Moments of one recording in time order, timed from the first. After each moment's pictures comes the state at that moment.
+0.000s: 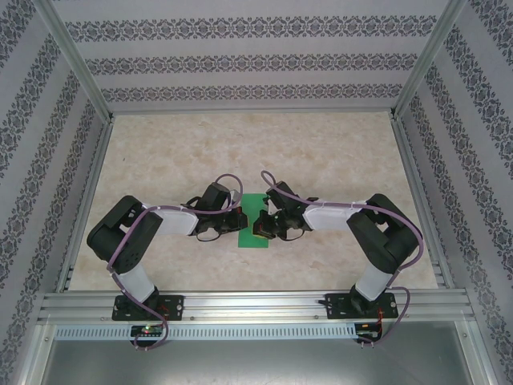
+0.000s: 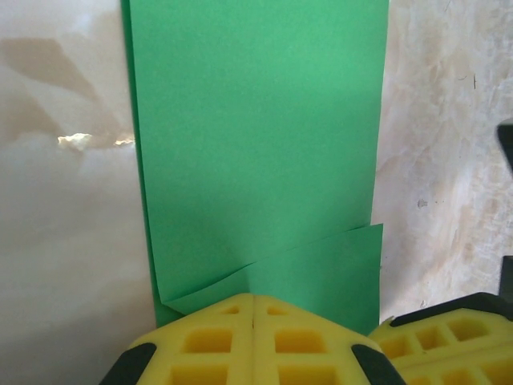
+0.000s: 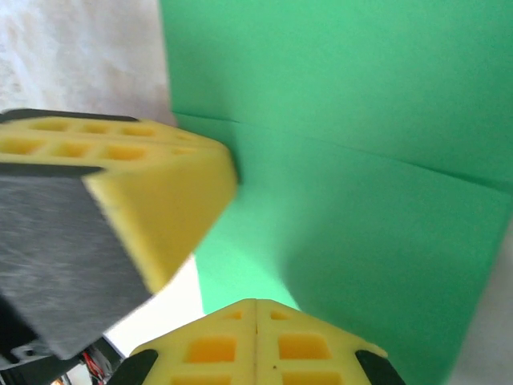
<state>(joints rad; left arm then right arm) -0.61 1.72 0.69 0.13 0.44 -0.81 0.72 1.71 0.80 -0.14 -0.50 0.88</state>
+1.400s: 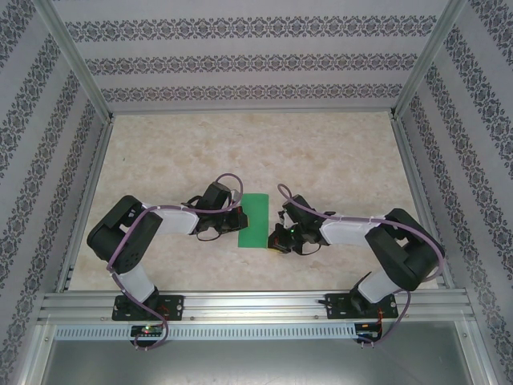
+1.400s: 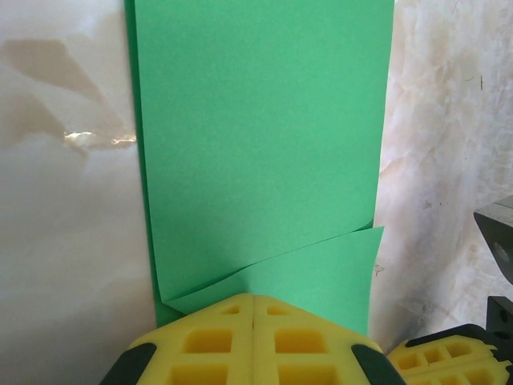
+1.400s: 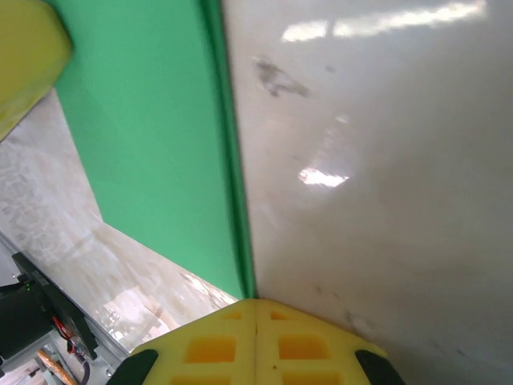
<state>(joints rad) -0.61 1.72 0.71 0.10 0.43 -0.81 0.68 1.53 0.57 -0.15 -0.52 0.89</state>
